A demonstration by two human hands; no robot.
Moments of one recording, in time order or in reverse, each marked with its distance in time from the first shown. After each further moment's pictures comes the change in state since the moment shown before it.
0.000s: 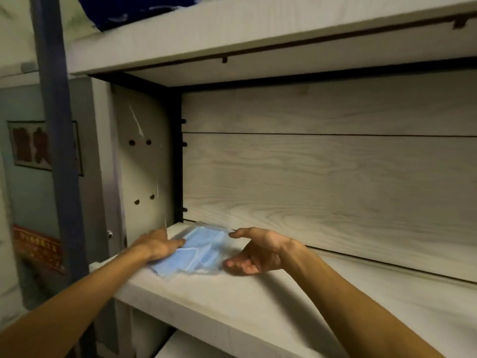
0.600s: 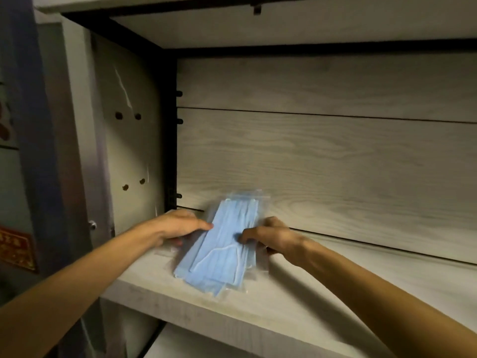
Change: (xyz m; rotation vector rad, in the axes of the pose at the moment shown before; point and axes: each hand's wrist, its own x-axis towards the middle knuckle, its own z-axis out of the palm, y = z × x) left_hand 0.032 0.028 0.003 -0.414 -0.243 0.253; right_hand 0.016 0.011 0.020 -0.403 0.551 -0.422
